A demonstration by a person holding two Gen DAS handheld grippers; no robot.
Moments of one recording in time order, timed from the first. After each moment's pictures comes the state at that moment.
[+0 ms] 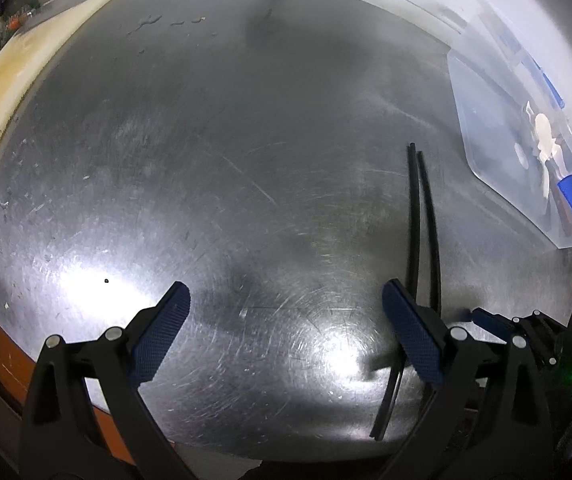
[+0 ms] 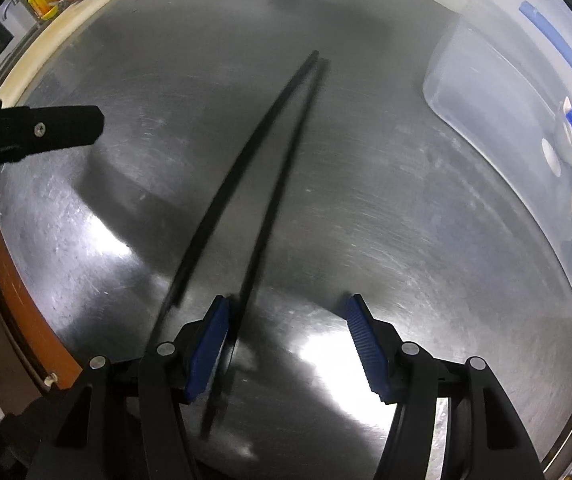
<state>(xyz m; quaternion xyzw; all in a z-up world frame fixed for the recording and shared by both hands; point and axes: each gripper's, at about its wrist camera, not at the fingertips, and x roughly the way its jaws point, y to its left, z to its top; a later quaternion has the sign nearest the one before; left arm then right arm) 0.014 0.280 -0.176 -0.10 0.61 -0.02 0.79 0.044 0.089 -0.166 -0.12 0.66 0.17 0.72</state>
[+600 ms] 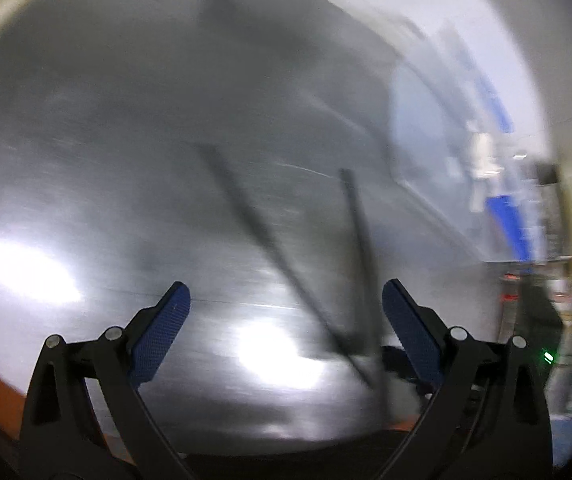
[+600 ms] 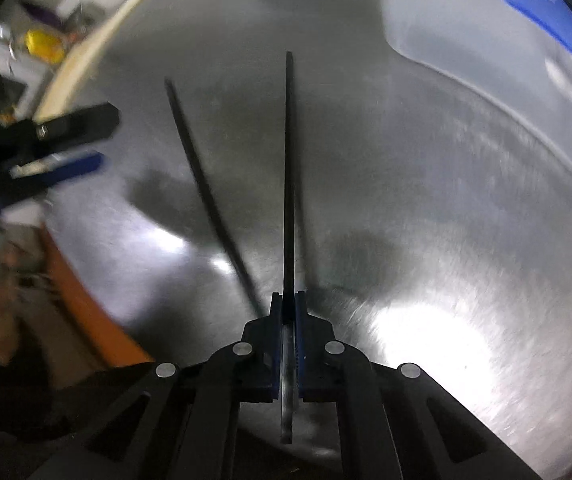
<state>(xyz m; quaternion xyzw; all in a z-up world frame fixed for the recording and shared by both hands) 0.022 0.258 -0.180 -0.24 0.60 -0.13 0.75 0.043 0.019 -0.165 0.04 0.70 0.22 0.67</state>
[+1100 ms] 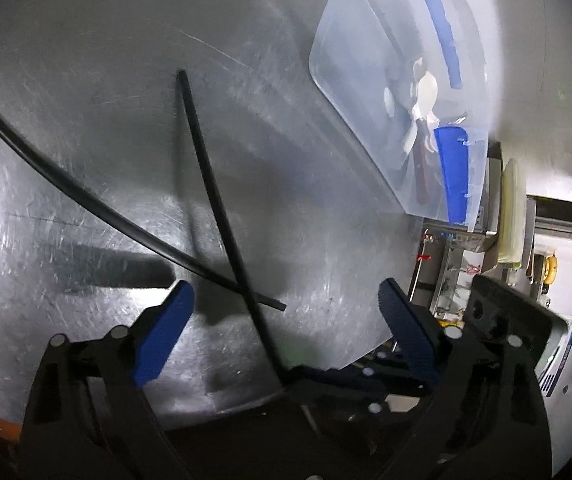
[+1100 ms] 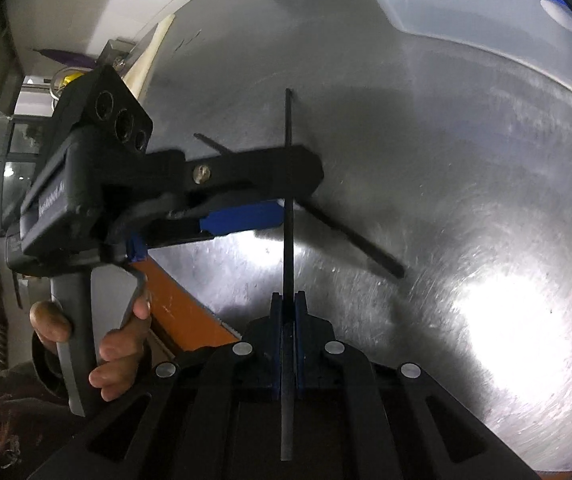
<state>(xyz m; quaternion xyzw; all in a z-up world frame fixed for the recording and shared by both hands) 0.015 0.184 -0.225 -0.35 0.66 -0.23 0.63 0.030 -0.020 -0.152 0.16 0.71 0.29 0.62</state>
